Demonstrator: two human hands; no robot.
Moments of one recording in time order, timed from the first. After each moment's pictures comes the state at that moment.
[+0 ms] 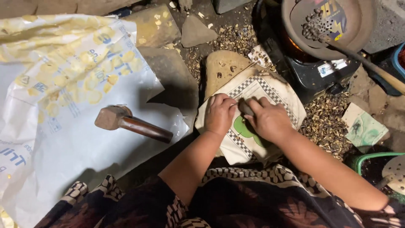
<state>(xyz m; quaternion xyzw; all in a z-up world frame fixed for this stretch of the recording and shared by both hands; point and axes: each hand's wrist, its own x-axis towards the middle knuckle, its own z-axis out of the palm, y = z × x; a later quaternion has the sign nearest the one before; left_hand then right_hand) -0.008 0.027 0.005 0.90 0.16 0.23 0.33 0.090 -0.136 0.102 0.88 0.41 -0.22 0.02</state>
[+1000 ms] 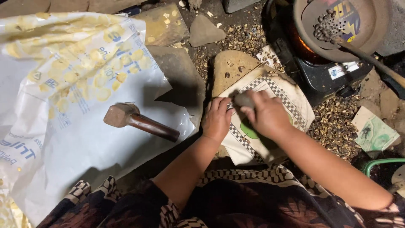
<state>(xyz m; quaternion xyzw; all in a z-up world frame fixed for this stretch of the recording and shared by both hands) -0.036 0.037 -0.011 0.91 0.20 0.18 0.32 0.084 -0.098 0.131 0.88 0.43 -0.18 -0.08</state>
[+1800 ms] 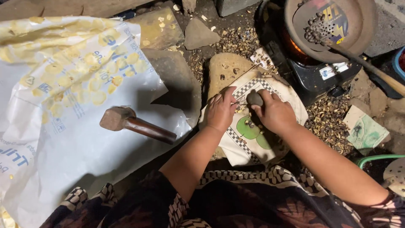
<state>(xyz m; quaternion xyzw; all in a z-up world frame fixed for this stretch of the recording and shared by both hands) 0.001 0.044 0.007 0.92 0.14 0.15 0.34 0.119 -0.129 0.086 0.92 0.33 -0.23 -0.03</state>
